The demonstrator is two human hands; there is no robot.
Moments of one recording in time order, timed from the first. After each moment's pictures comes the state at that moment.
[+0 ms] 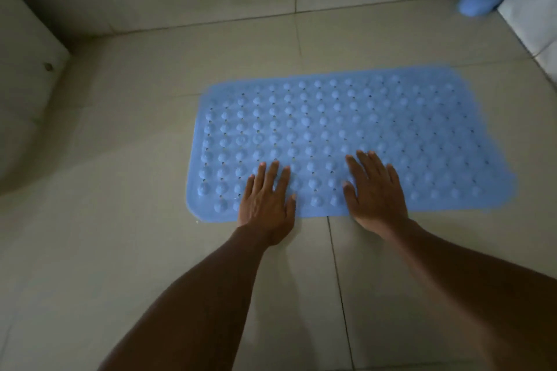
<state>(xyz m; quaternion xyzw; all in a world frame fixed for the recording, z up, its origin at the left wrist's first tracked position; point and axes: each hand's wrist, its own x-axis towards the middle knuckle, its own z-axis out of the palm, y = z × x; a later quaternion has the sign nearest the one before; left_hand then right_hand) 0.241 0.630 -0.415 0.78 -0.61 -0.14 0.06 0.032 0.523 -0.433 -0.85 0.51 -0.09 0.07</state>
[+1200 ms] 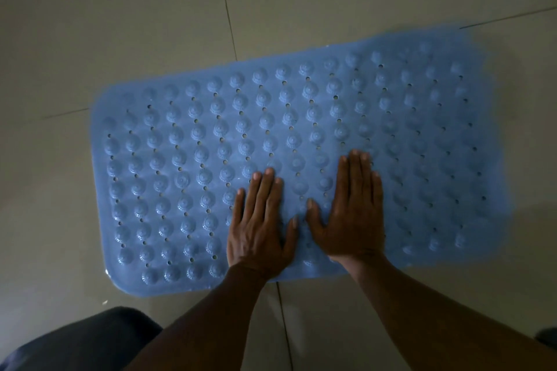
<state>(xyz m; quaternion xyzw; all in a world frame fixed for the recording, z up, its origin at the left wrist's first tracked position) 0.180 0.515 -0.448 0.76 -0.62 -0.14 0.08 0.023 0.438 -0.451 -0.80 0.59 -0.07 0.09</state>
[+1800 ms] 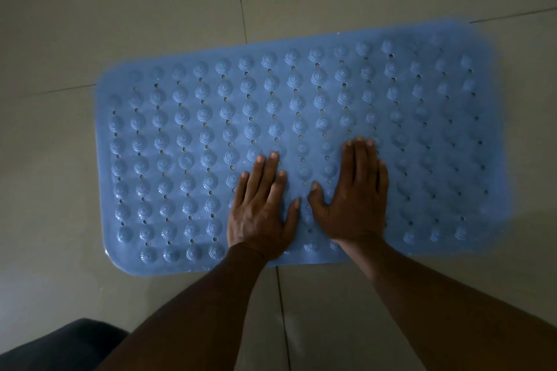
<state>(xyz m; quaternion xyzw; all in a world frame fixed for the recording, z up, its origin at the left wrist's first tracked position) 0.180 0.518 -0.455 0.76 -0.62 -0.10 0.13 0.026 0.436 -0.454 -0.79 0.60 -0.06 0.09</state>
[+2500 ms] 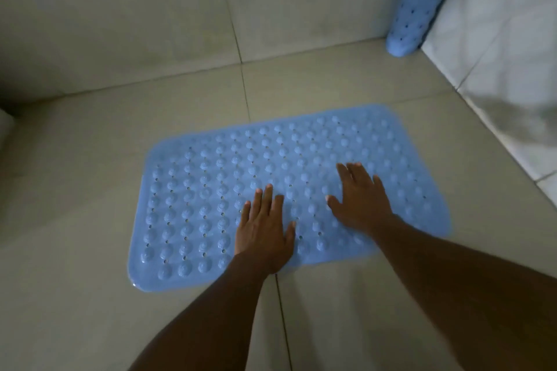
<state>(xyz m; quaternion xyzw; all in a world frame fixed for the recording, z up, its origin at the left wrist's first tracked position) 0.161 0.540 -0.383 0.76 -0.64 -0.16 0.02 -0.024 0.425 -0.387 -0.80 0.58 -0.01 0.14</state>
